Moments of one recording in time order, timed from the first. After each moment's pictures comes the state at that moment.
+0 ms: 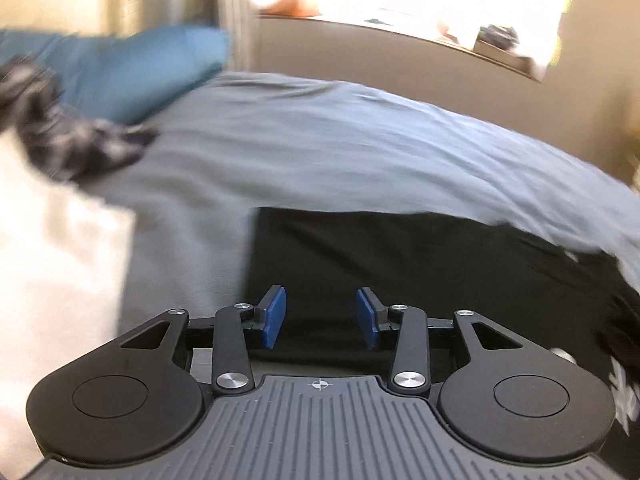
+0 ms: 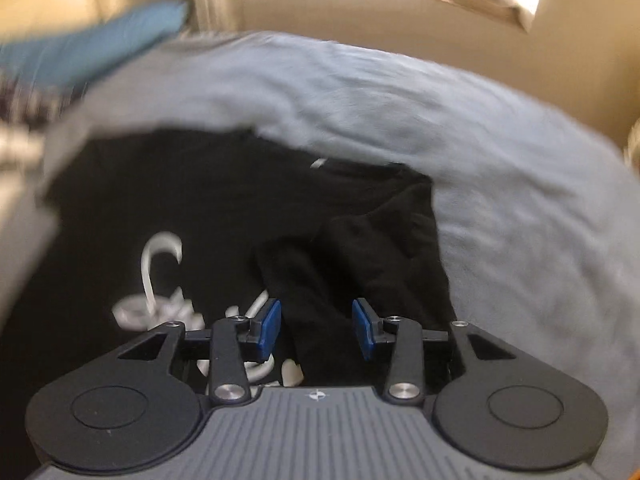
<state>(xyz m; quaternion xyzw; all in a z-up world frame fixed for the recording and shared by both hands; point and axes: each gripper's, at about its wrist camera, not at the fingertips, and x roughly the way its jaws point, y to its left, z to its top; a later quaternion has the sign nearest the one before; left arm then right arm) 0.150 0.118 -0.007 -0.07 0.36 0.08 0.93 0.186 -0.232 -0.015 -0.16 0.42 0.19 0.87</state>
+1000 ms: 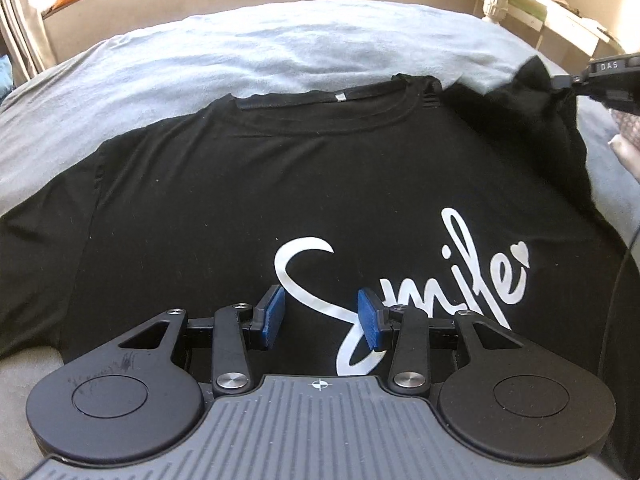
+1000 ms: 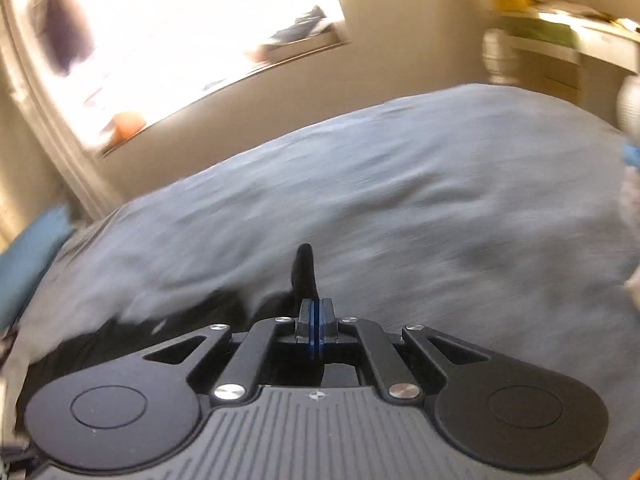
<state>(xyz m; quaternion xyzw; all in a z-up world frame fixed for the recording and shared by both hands) 0.186 -0.060 -0.063 0.05 0.47 -0.12 0.88 0.255 -0.436 -0.009 0.17 0.33 0.01 0.93</state>
